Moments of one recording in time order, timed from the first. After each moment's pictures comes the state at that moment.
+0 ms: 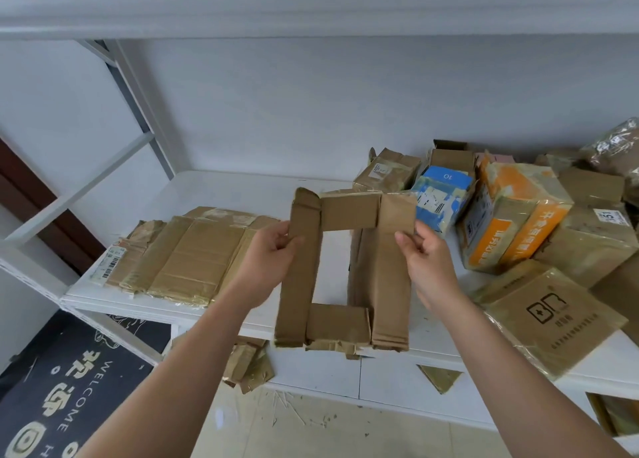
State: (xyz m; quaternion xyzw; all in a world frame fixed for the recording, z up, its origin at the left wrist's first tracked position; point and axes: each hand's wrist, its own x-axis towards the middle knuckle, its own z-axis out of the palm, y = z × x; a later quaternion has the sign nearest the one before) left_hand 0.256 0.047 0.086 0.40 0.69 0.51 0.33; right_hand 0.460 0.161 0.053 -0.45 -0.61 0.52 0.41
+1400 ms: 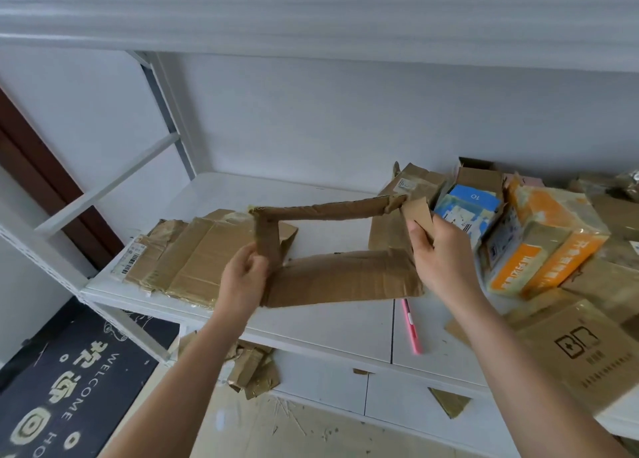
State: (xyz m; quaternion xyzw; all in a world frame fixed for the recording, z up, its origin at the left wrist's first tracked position) left_hand 0.207 0.015 0.050 0.21 0.76 0.56 0.28; right_hand 0.434 0.165 0.100 -0.45 -0.77 0.24 0.38
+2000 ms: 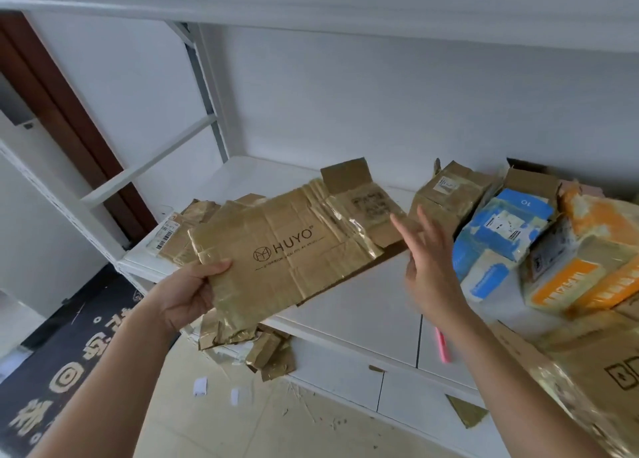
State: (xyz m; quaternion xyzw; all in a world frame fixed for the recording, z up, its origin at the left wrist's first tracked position) left_hand 0.122 -0.064 0.060 0.03 0.56 0.64 0.52; right_hand 0.394 0.155 0.048 -0.35 -0.87 0.21 0.27
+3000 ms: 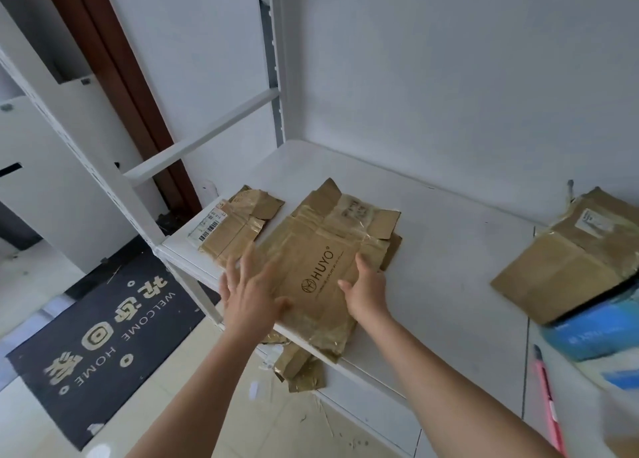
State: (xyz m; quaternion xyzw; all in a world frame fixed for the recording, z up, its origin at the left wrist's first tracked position) left_hand 0.059 -0.031 -0.057 0.28 0.94 0.17 0.09; right_hand 0.164 0.126 -0.067 -0.45 -0.76 0.46 0.07
